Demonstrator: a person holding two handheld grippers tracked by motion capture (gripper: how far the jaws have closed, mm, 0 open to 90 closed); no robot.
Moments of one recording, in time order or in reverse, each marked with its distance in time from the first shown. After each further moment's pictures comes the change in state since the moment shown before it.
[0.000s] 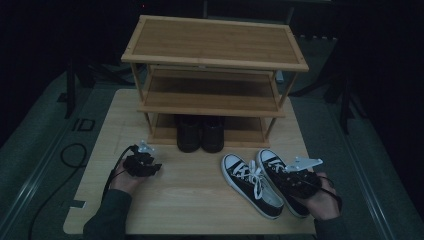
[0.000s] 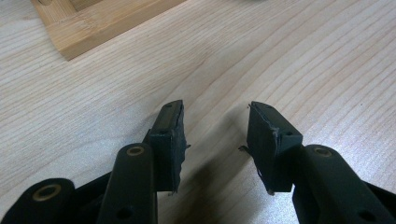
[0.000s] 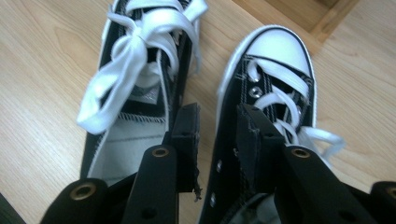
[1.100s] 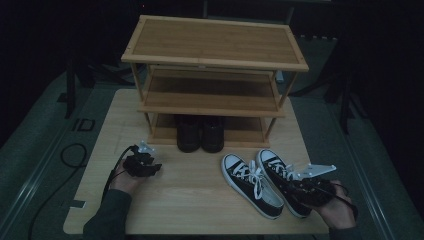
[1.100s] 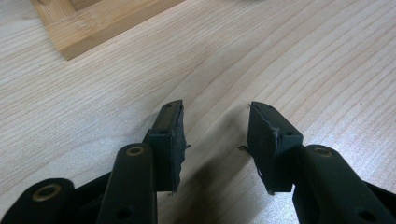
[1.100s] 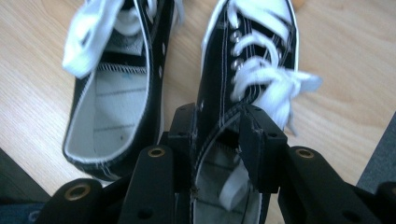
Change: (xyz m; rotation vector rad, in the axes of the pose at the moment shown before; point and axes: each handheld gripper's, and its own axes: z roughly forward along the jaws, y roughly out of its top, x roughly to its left) left arm 0.000 0.000 0.000 0.002 0.001 0.002; right arm -0.009 -0.029 -0.018 0.071 -0.015 0.052
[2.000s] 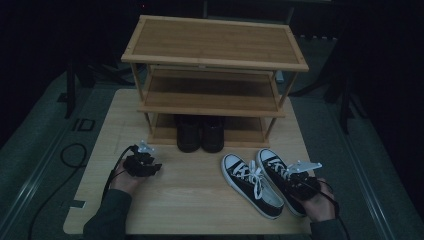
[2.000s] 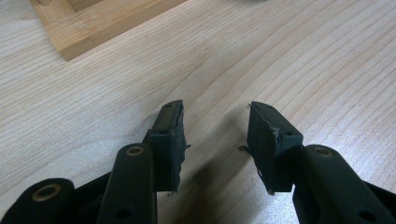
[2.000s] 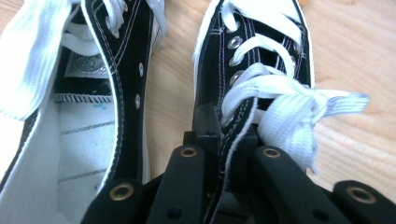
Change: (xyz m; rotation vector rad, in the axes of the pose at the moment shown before) left arm 0.000 0.000 0.000 -0.003 -0.002 0.000; right arm 0.002 0.008 0.044 -0.042 -0.038 0.049
